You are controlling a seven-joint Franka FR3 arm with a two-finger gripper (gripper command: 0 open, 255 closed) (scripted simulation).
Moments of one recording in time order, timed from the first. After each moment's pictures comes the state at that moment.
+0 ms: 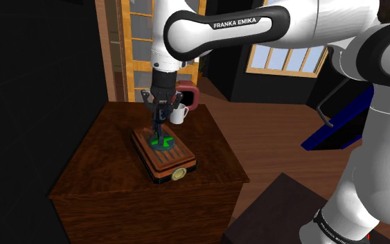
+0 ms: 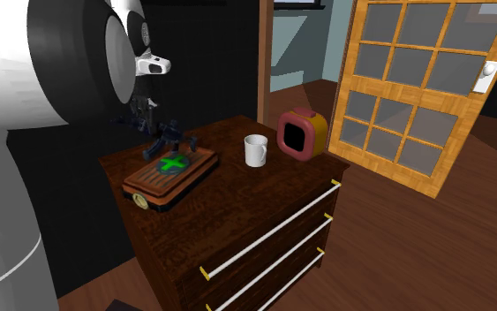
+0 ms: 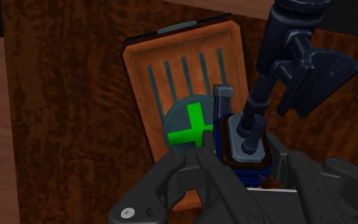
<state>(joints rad) 0.27 0.26 0.25 -1.57 -0.04 1.87 0.89</state>
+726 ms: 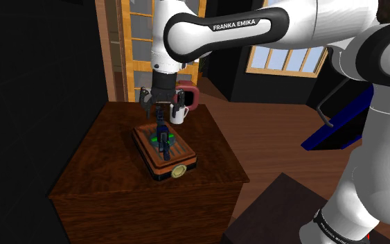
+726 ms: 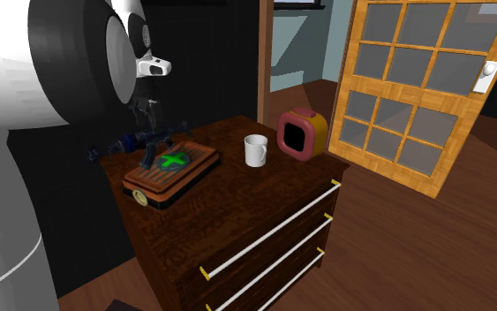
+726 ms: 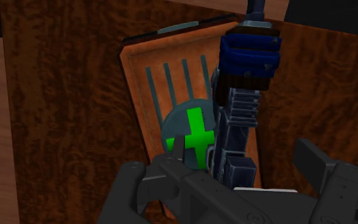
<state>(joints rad) 0.27 0.26 0.25 -1.58 -0.04 1.88 0.89</state>
